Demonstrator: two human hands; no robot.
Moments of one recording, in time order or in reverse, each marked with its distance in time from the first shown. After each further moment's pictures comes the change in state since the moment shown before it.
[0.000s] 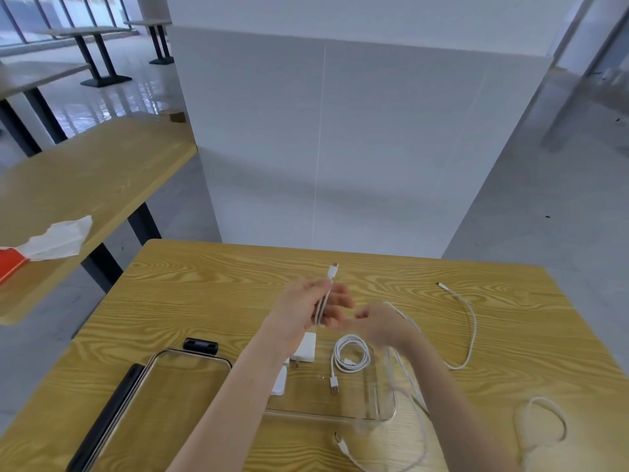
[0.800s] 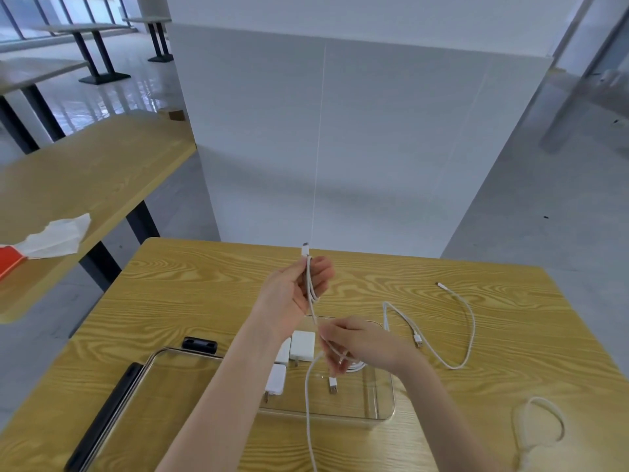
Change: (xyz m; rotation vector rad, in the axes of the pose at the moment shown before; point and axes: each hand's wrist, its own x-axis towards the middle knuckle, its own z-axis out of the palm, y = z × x) left_hand 0.012 0.010 -0.011 -0.559 0.050 0.016; right_hand -0.028 -0.021 0.020 0.168 -0.296 -0.196
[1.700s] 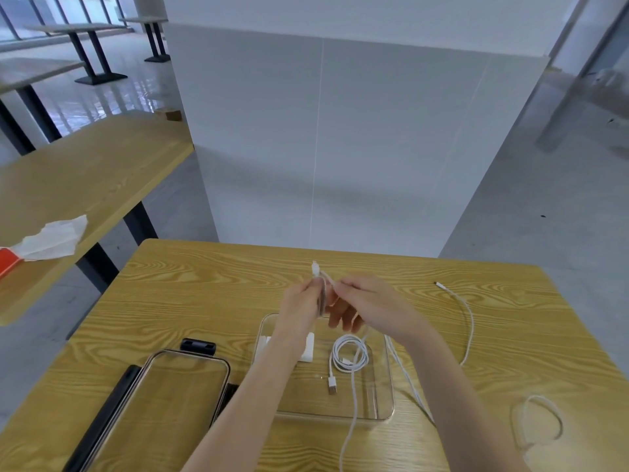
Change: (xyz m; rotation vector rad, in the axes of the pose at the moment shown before) left_hand 0.001 -0.031 0.000 0.686 0.141 0.130; right_hand -0.008 -0.040 -0.020 0.002 0.309 -0.030
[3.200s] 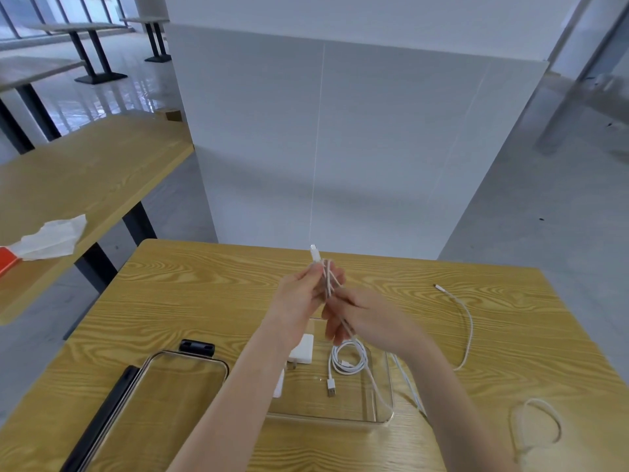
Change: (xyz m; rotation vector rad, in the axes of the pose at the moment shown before) left_hand 0.007 0.014 -0.008 -0.267 -0.132 0.011; right_hand -0.003 0.005 0.007 -0.049 -0.066 -0.012
